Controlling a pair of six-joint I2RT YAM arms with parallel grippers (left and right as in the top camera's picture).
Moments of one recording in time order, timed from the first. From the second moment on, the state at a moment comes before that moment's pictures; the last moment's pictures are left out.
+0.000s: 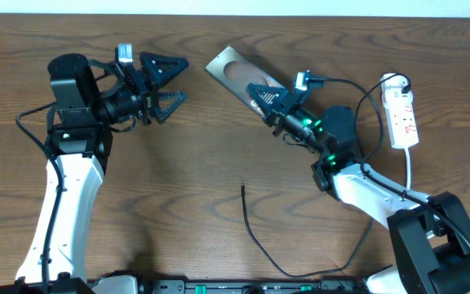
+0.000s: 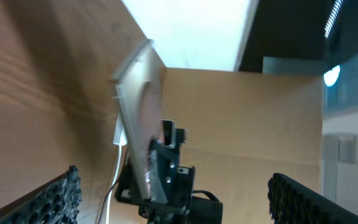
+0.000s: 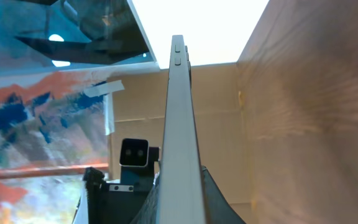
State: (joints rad) left arm 0.08 1.37 1.04 -0.05 1.07 -1.24; right arm 0.42 1.65 0.72 1.00 -0.51 1.69
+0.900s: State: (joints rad) left arm 0.08 1.42 1.04 0.00 1.04 -1.11; right arm 0.66 1.65 0.72 1.14 -0.34 1.86
